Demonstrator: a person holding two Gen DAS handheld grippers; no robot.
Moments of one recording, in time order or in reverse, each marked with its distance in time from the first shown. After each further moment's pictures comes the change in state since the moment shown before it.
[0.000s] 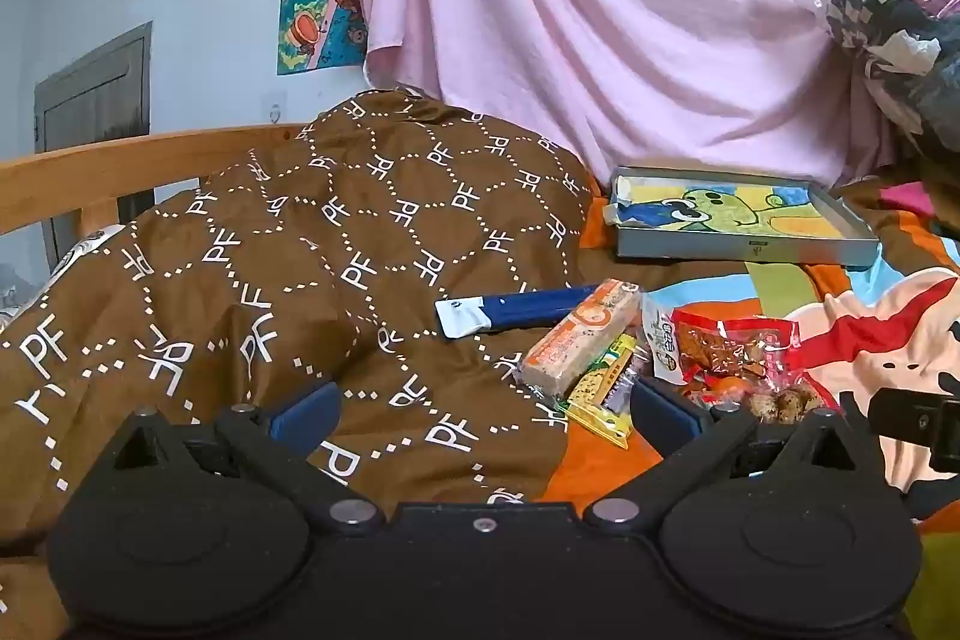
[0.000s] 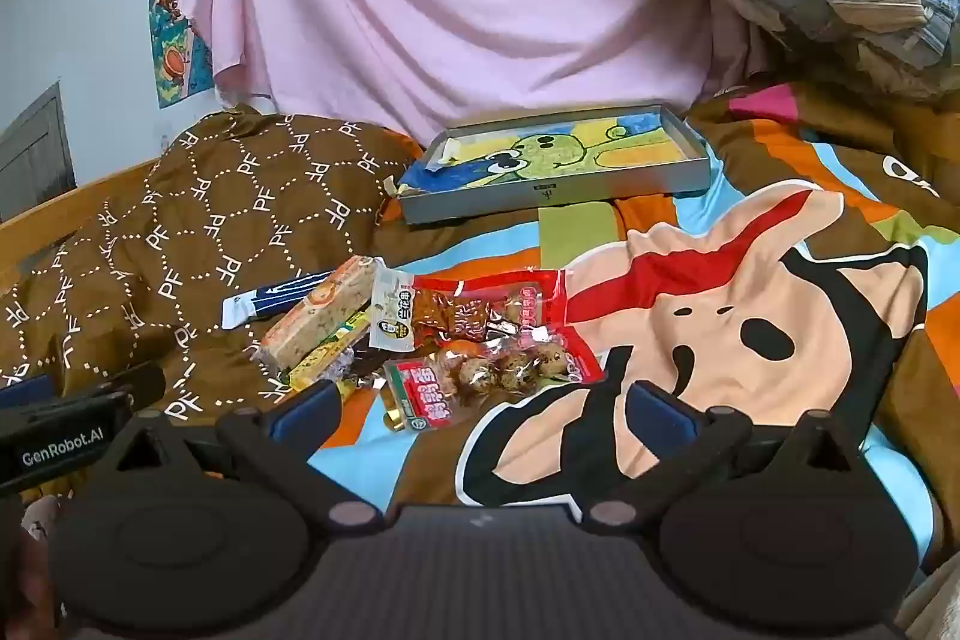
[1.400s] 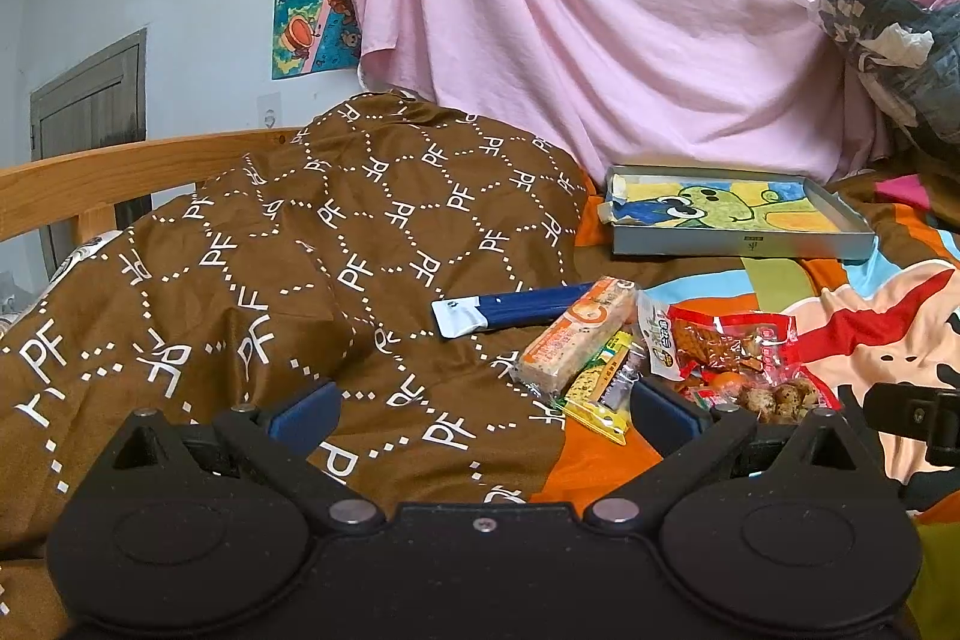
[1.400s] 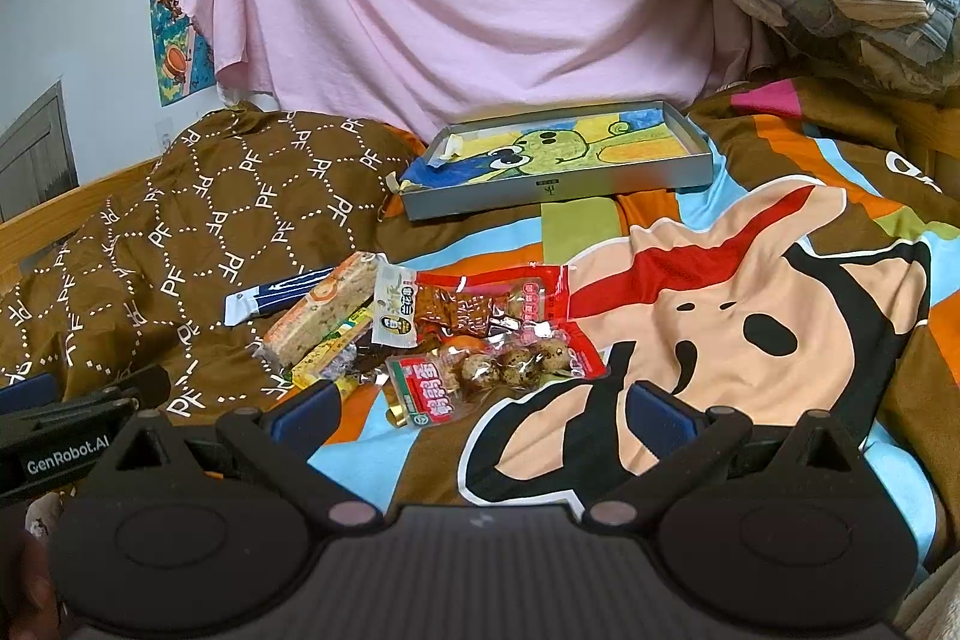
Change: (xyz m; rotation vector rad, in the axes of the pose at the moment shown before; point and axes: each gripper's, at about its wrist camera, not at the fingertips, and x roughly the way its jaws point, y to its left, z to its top) left arm -0.002 -0.002 0.000 0.021 0.001 -0.002; right arm 0.001 0.001 0.000 -0.001 0.012 -0.001
